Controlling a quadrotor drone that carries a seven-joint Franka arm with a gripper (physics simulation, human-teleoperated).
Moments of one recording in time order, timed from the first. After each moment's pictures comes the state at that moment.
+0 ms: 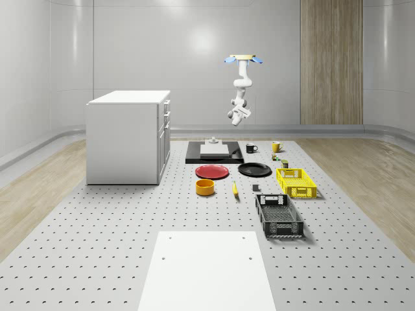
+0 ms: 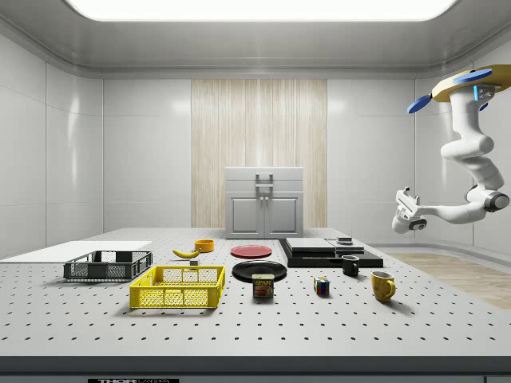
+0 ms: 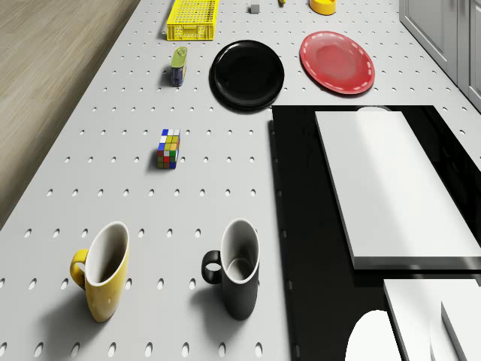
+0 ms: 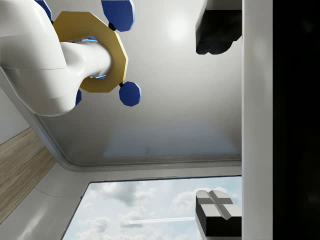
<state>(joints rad) -0.11 -0.74 0.33 -2.15 -0.47 1.41 0.85</state>
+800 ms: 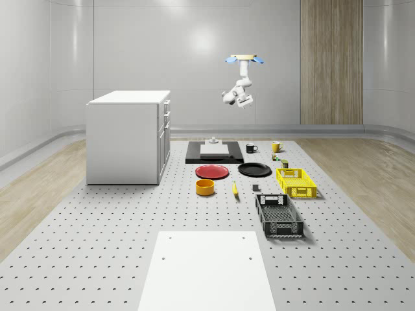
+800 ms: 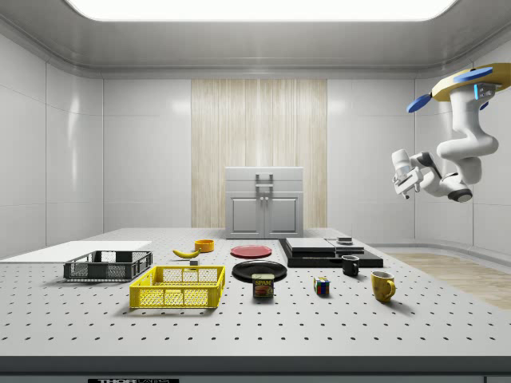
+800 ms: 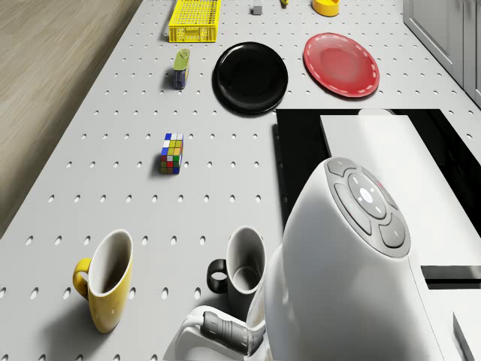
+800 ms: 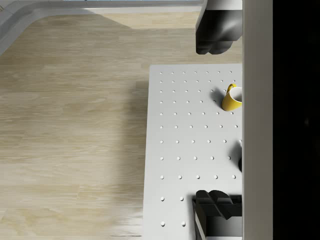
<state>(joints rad) -0.76 -0.94 1.12 -2.85 -1.86 1.25 1.38</state>
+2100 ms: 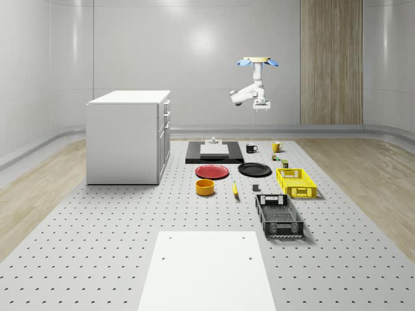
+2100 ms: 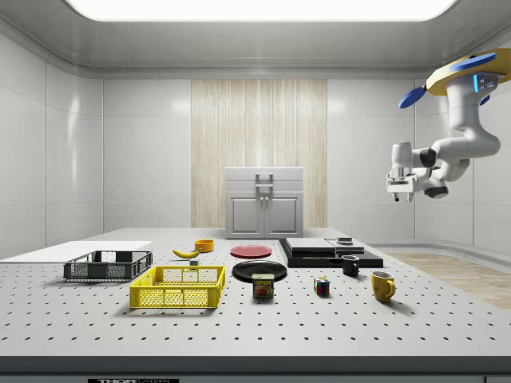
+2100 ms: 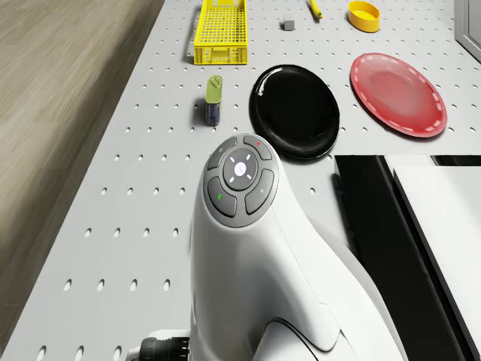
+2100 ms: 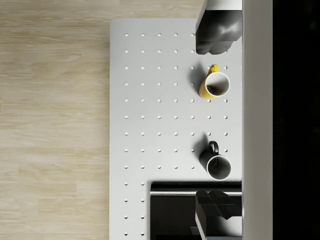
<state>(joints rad) -1.06 -1.13 1.28 -2.89 -1.96 1.21 1.59</state>
